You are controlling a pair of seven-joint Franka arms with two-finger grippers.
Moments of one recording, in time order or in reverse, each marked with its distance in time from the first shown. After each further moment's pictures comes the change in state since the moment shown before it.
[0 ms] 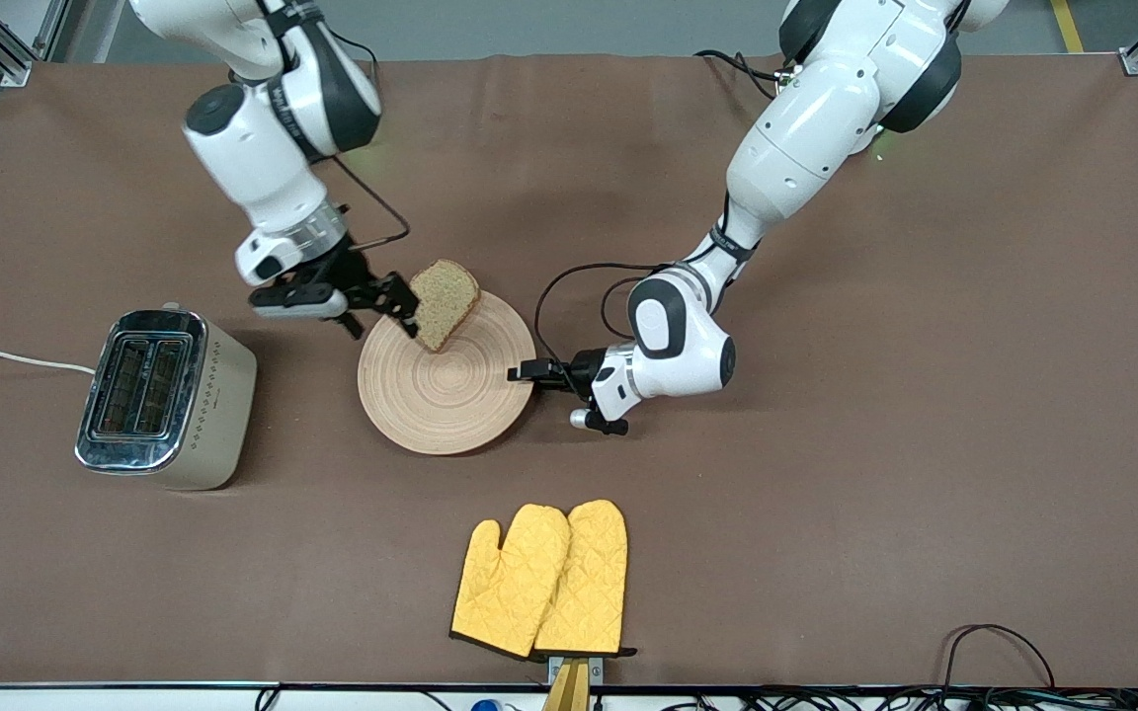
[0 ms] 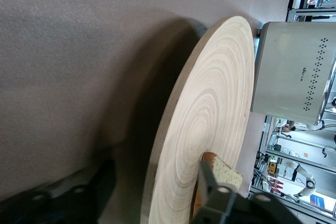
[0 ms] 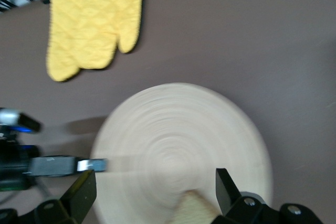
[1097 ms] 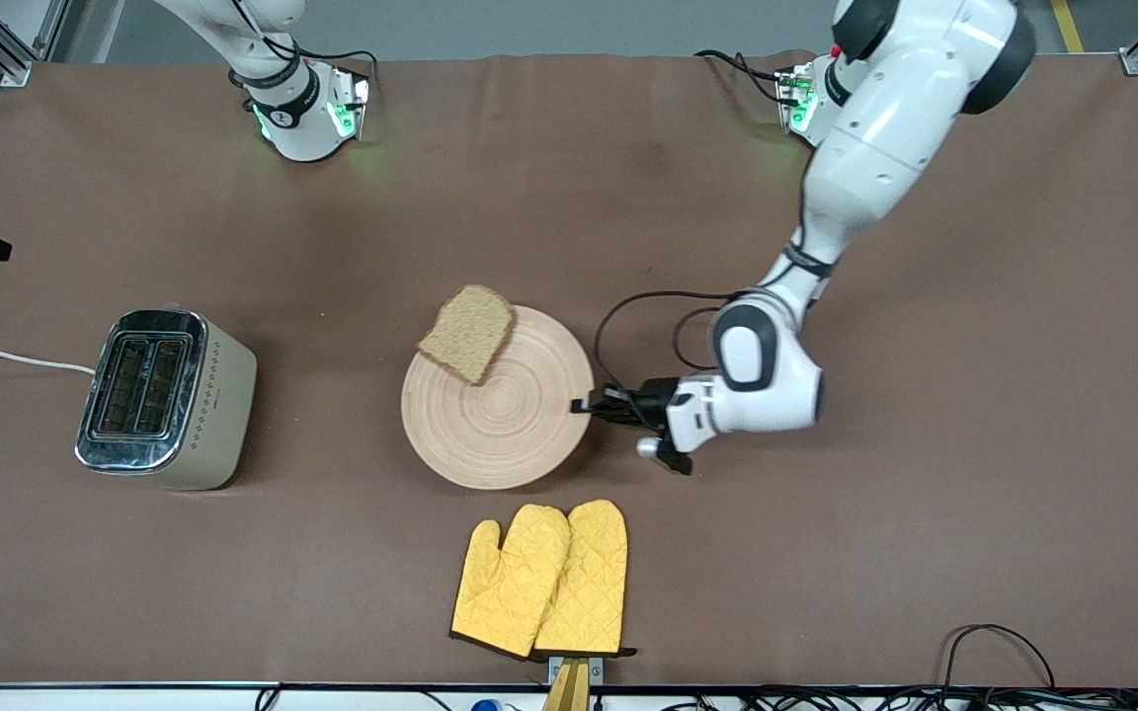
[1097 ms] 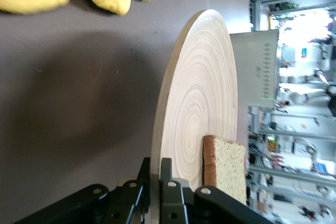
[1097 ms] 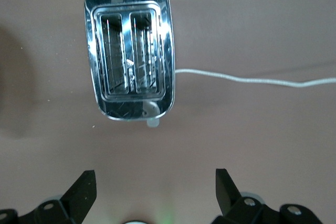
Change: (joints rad) left arm 0.259 -0.153 0.022 -0.076 0.161 -0.287 0.131; right arm -0.678 -0.020 -0.013 0.654 -0.215 -1.169 -0.512
